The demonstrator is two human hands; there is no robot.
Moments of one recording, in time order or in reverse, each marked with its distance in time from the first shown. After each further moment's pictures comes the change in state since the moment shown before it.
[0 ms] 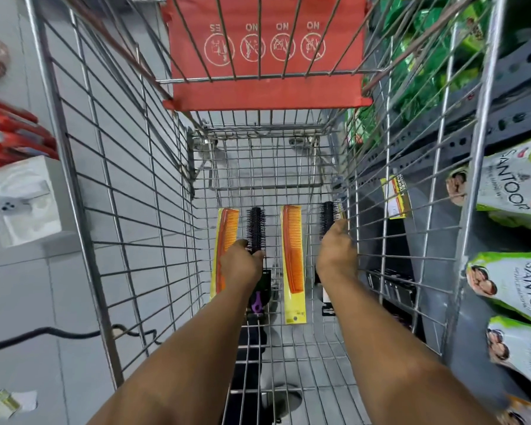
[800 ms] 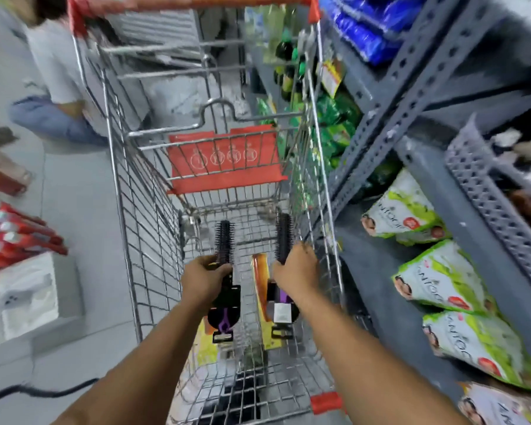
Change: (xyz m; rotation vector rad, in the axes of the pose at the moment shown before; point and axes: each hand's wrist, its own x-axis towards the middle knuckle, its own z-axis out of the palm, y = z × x) left_hand -0.088 0.049 -0.110 -0.393 0.000 0.247; right_hand -0.116 -0.032 -0.121 -0.020 0.019 -0.427
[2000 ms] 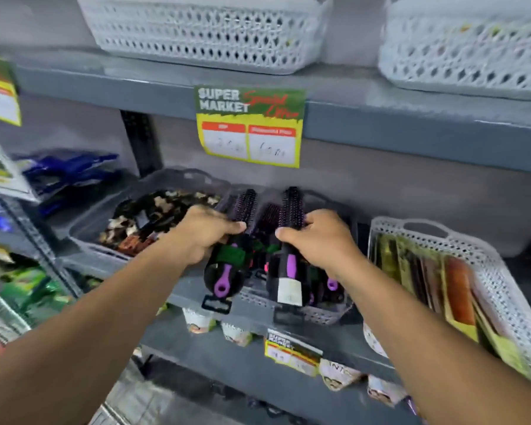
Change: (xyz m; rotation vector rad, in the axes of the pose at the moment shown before) left_hand -0.450 0.233 0.253 0.266 -1.056 0.704; right_hand -0.318 0.248 -0.388 0.437 0.867 0.261
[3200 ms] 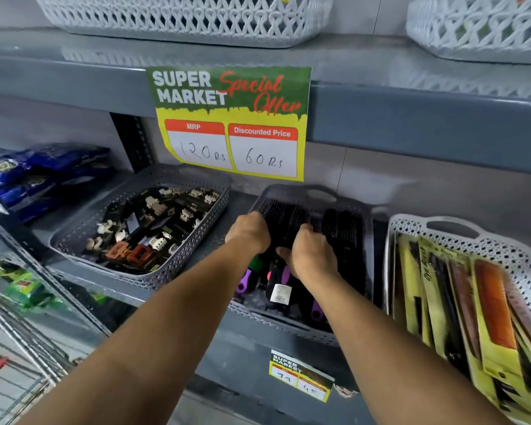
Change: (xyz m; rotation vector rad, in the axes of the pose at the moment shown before) left_hand 0.098 -0.030 0.081 0.961 0.109 0.013; right_hand 0.082 0.060 0.082 -0.419 0.037 0.160
